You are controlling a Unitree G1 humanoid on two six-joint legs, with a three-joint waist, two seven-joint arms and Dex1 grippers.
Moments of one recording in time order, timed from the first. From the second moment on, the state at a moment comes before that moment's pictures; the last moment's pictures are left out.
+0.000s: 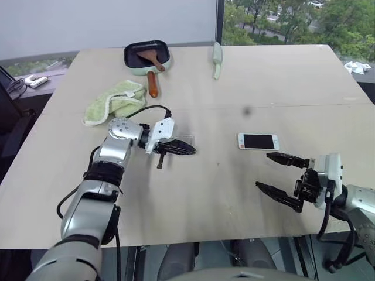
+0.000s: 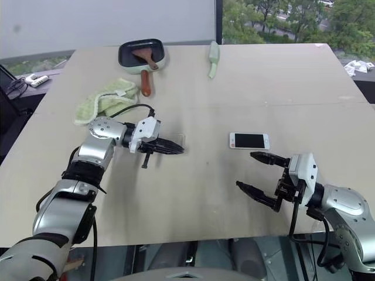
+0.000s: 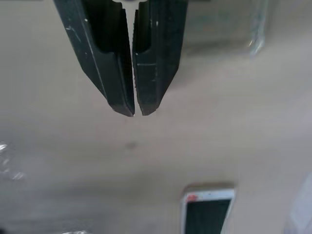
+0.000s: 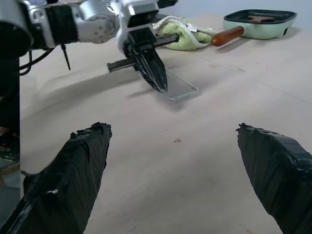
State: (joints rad) left arm -0.69 0.57 -0.17 0.43 -0.17 -0.05 -1.56; right arm 0.17 -0.64 -0.17 -0.51 0.63 0.26 0.97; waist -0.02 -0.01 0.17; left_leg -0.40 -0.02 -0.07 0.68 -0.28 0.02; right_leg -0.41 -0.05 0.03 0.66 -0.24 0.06
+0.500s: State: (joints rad) left arm -0.63 0.62 -0.16 0.18 -0.20 0.05 -1.46; right arm 0.18 -0.62 -0.16 -0.51 0.60 0.25 0.95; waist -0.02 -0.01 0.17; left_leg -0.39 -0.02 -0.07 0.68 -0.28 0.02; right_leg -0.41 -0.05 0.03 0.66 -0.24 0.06
